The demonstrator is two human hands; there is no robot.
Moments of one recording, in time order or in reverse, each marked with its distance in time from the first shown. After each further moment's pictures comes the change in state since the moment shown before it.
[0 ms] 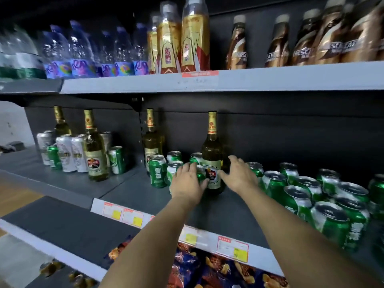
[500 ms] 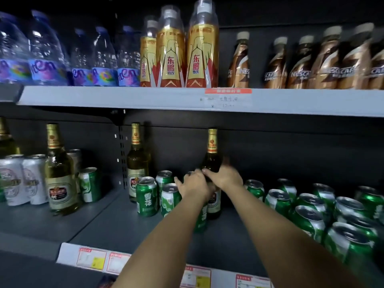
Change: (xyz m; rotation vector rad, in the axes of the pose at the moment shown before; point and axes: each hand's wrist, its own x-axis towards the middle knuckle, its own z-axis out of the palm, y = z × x) left_hand 0.090 0.006 0.001 -0.177 -0.251 -0.006; right_hand 0.068 -0.059 0.008 0.128 -0.027 0.286
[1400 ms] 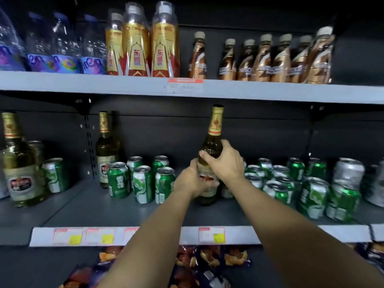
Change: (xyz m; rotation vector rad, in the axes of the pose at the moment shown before) left_hand -0.093 0.038 0.011 -0.400 -0.106 0.278; right_hand -0.111 0.053 -0.063 0.105 0.451 -0.035
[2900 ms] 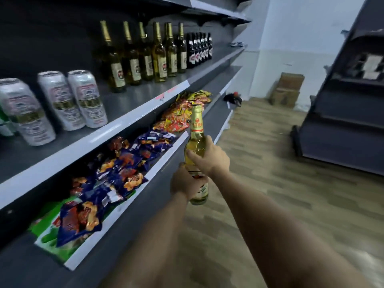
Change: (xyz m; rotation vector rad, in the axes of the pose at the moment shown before) left_hand -0.282 0.470 0.620 -0.311 -0.818 0.382; right_hand -0.215 0.586 -0.488 -0.502 0.257 0.861
